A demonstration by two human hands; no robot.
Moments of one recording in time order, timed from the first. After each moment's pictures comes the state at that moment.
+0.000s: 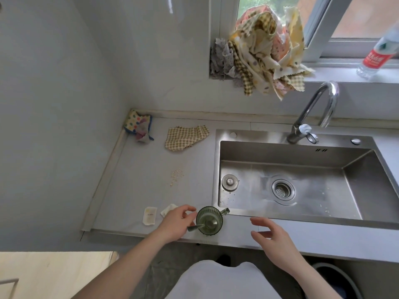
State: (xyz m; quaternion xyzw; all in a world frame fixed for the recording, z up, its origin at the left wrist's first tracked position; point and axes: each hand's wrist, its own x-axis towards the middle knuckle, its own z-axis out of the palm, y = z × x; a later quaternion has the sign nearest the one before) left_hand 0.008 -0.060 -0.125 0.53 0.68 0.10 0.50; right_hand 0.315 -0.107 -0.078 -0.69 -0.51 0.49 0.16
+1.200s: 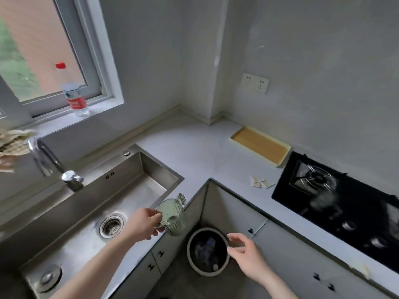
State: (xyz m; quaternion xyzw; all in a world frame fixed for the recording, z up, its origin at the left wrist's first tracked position) left_hand 0.479 -0.106 -0.008 0.77 0.40 -0.08 0.49; right_hand 0.602 -0.412 -0.042 -0.85 -0.13 0.33 0.39
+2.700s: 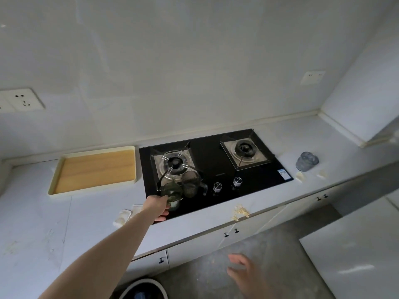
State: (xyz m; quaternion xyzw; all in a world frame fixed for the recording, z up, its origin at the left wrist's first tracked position) left_hand 0.972 -0.413 -0.076 0.79 0.18 -0.32 0.49; right_hand 0.692 -0.631 -0.140 -0.80 0.34 0.09 0.49
